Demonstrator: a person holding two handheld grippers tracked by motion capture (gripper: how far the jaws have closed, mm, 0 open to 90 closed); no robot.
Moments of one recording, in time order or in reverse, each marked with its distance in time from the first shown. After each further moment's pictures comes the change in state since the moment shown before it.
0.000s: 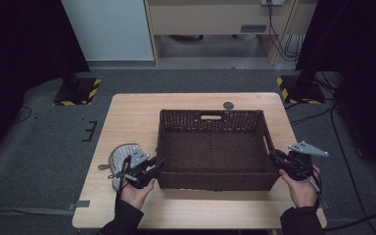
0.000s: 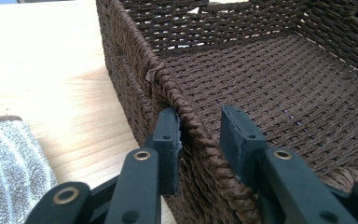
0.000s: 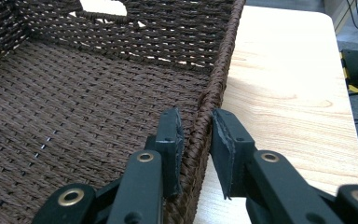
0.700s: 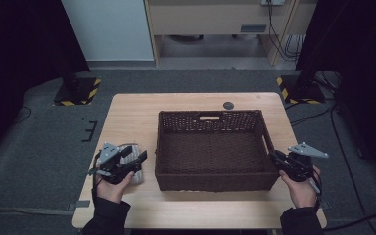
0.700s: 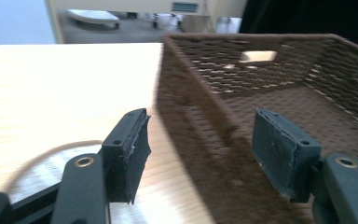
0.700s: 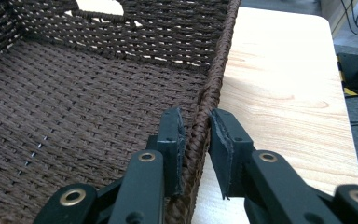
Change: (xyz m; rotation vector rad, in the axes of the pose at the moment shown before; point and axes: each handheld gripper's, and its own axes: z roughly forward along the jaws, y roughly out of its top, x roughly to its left) left arm 0.055 0.015 -0.048 -0.141 0.051 -0.083; right arm 0.003 -0.002 -0.004 -0.002 -0.009 -0.015
